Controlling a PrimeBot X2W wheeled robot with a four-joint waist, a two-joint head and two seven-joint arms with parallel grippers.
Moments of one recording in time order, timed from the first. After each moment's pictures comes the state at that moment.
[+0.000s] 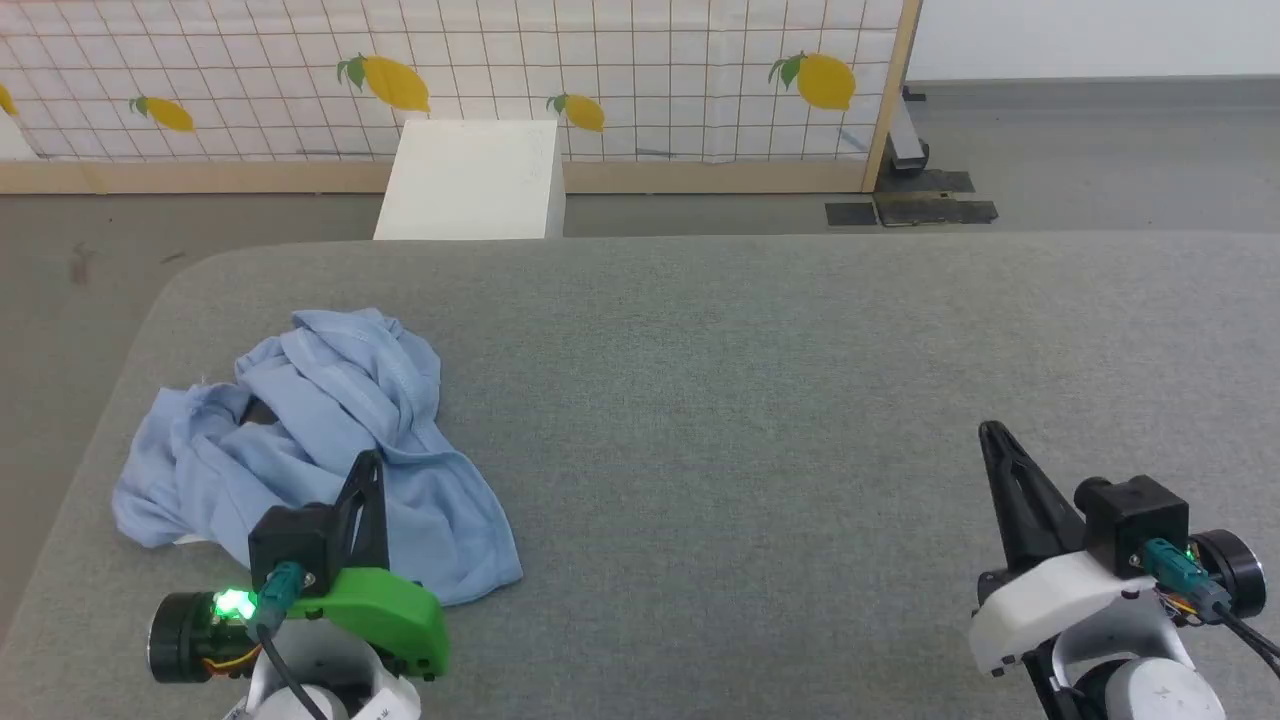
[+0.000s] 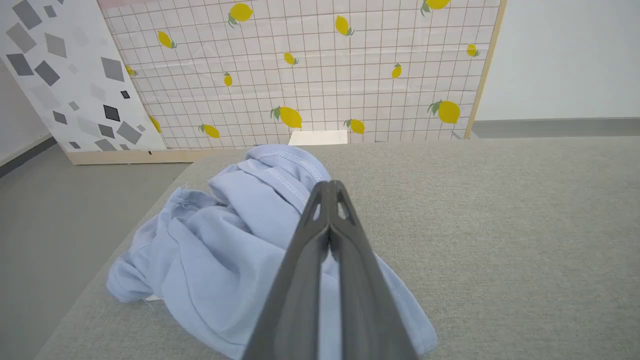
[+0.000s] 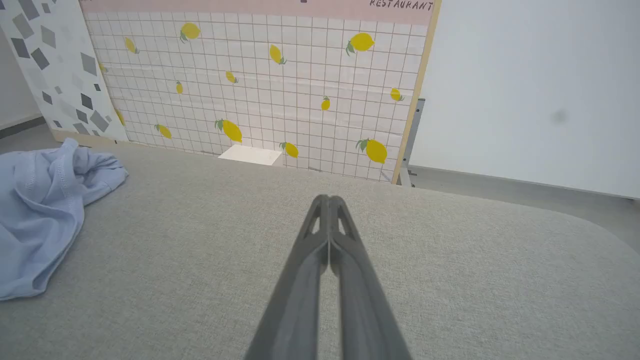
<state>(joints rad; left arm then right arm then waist) -0.01 0.05 0.00 0.00 -0.01 0.00 0.00 -0.01 -0.05 0.00 0.00 0.01 0.13 0.00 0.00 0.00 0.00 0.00</state>
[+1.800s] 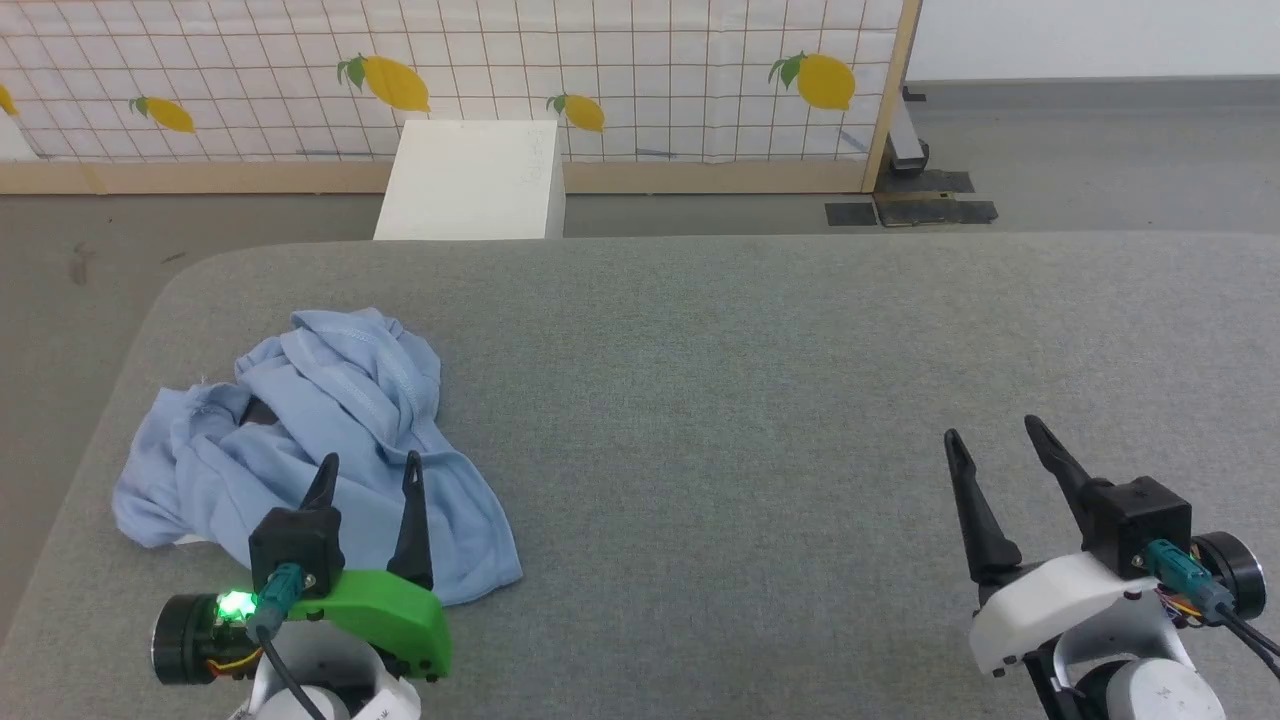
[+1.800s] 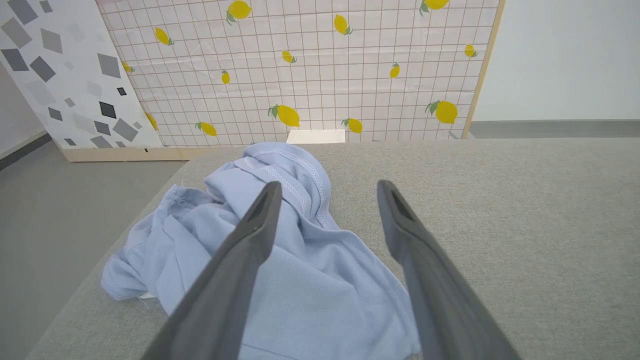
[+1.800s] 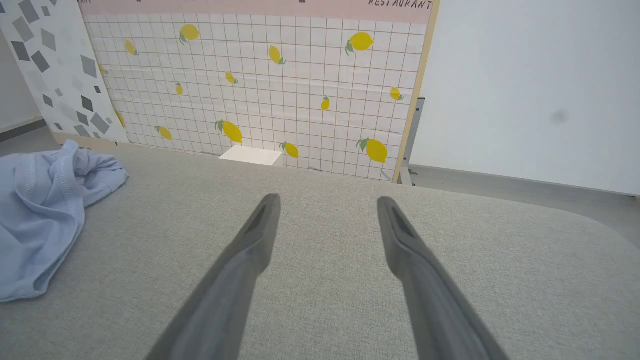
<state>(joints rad) -0.01 0.05 -0.01 0.01 -0.02 0.00 0.00 -0.01 -0.05 0.00 0.01 0.01 0.13 0.00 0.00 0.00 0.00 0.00</state>
